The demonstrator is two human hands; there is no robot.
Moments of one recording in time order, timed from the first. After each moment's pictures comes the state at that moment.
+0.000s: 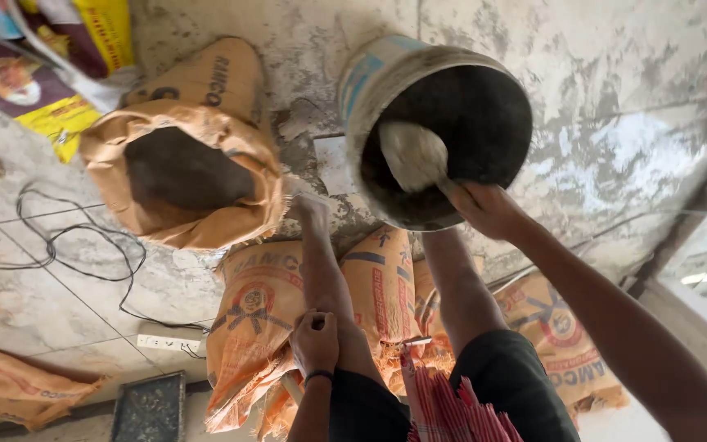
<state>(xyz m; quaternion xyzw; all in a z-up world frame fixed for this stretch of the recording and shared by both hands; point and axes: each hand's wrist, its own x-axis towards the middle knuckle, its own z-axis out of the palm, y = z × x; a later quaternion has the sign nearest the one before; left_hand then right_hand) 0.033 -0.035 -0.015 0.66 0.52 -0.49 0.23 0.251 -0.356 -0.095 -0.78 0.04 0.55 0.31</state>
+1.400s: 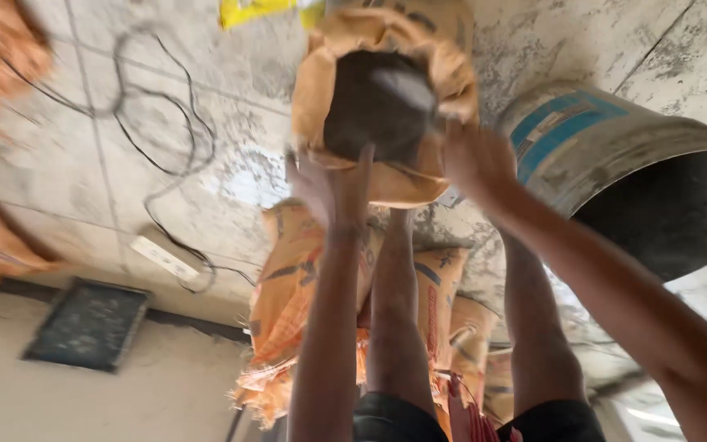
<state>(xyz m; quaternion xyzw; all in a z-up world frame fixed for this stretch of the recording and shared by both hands) 0.085 0.174 -0.196 0.78 0.57 -0.07 0.25 0.273 0.023 -0.159 -0.83 -0.44 0.34 0.03</state>
